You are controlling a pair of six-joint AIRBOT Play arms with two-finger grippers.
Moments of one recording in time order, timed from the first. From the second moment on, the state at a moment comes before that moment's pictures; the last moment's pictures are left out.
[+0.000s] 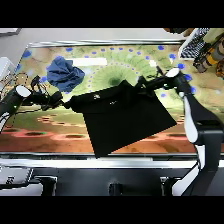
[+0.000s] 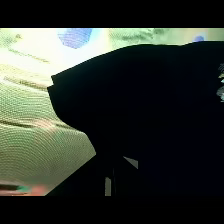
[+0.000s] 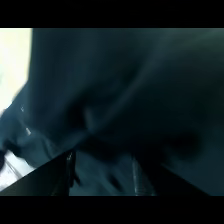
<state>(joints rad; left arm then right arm) 0.06 -1.49 1.20 1.10 -0.94 -1.68 -0.01 -1.94 1.79 -0.81 1.23 1.72</state>
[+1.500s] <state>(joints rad) 0.06 -1.50 1.20 1.10 -0.99 -1.67 -0.51 -1.60 1.06 -0.97 1.16 1.26</state>
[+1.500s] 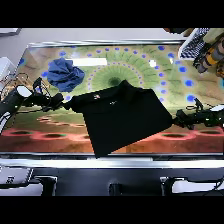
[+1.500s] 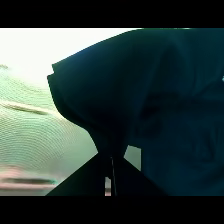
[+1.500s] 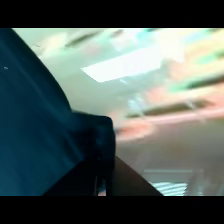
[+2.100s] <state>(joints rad) 0.03 -1.51 1.20 1.10 -1.19 -1.67 -0.35 -1.73 1.58 -0.96 0.85 1.70</state>
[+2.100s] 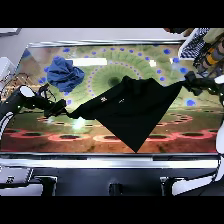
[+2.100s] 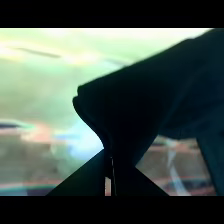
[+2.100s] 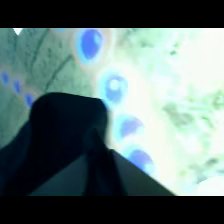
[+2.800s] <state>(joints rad) 0.02 -1.51 1.20 1.09 -1.28 -1.67 -0.44 -1.36 1.15 -0.89 1.32 1.57</state>
